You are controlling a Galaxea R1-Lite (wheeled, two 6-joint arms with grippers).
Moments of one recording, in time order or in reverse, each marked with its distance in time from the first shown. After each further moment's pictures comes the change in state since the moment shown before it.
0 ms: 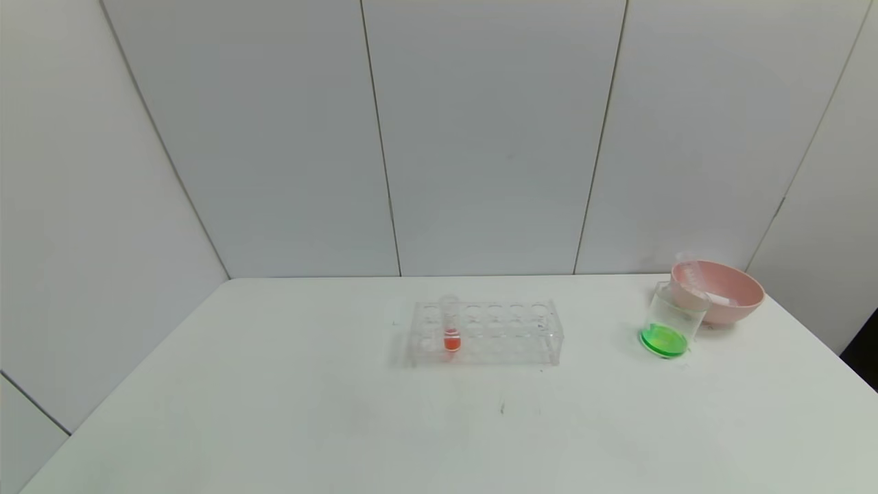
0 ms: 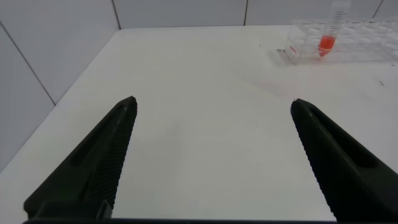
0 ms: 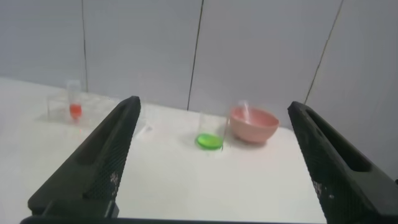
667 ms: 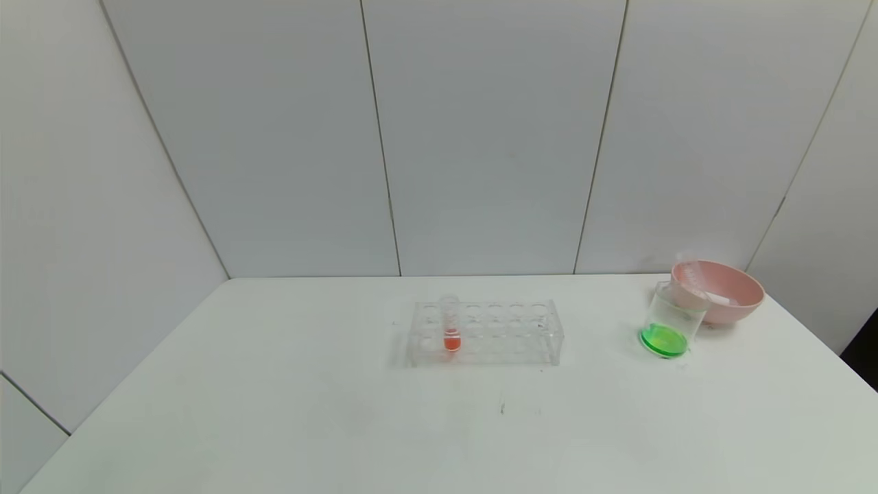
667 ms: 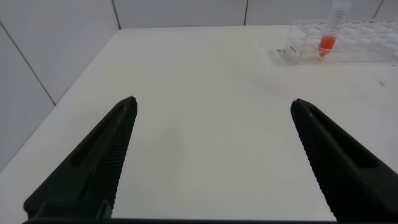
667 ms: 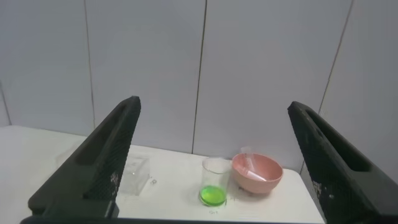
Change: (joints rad) left arm 0.000 0.000 0.000 0.000 0.000 0.000; right arm 0.039 0.408 -0.342 -0.155 -0.028 0.050
